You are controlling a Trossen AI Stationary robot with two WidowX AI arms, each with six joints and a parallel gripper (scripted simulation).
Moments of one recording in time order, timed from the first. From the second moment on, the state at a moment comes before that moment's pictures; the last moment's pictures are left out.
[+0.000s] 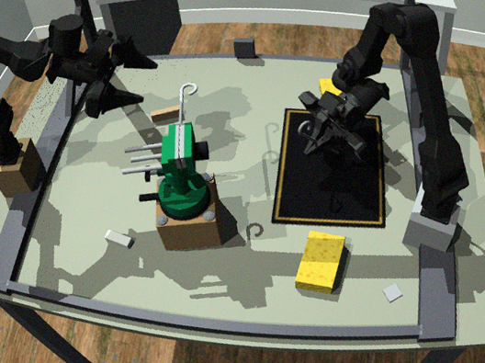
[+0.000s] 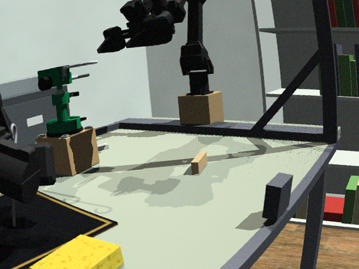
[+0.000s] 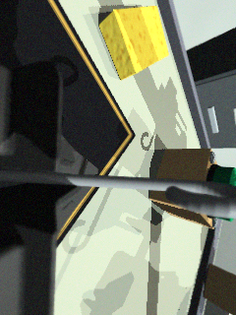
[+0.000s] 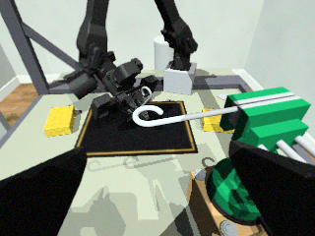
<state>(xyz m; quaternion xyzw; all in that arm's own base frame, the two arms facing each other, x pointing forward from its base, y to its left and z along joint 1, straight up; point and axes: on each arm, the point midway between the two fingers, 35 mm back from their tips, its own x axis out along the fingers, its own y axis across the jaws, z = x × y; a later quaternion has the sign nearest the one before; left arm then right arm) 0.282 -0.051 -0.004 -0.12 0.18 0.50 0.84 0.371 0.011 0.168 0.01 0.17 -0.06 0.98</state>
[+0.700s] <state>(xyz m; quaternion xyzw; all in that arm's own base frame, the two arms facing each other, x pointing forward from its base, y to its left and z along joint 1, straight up) 0.281 -0.050 -0.036 -0.12 0.18 0.50 0.84 0.371 0.011 0.168 0.01 0.17 -0.06 0.98</state>
